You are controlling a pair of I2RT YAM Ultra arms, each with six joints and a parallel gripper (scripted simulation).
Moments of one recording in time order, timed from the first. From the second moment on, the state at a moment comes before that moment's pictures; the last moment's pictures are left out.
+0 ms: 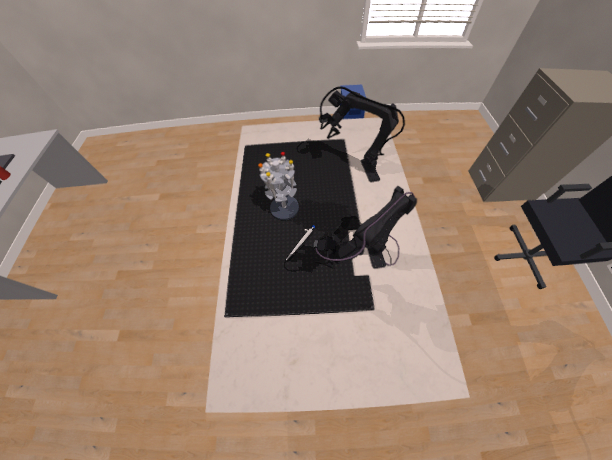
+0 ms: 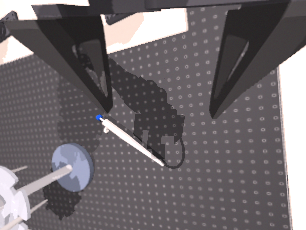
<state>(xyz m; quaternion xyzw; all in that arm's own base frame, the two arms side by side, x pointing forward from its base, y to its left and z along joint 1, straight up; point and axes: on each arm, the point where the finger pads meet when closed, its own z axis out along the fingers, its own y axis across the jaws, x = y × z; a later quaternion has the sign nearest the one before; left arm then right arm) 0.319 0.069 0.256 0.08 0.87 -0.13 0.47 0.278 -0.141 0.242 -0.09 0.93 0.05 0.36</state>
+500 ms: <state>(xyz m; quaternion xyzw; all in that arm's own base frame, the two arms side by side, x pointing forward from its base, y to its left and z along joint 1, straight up) 0.333 0.051 0.242 0.19 0.91 -0.11 0.35 0.278 -0.141 0.242 -0.09 0.93 0.05 0.36</state>
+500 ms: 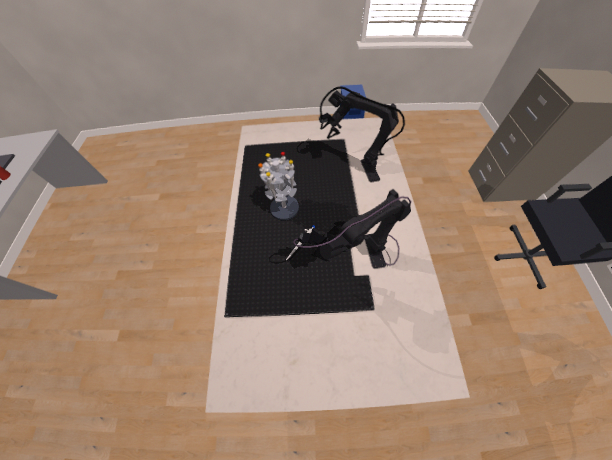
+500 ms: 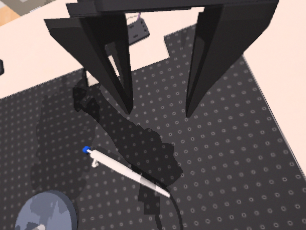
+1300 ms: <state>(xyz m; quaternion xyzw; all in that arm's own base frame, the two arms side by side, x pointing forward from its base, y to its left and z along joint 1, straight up) 0.375 -0.088 0.167 0.19 0.98 -0.06 0.06 0.278 -0.141 0.242 -0.09 0.93 0.05 0.36</state>
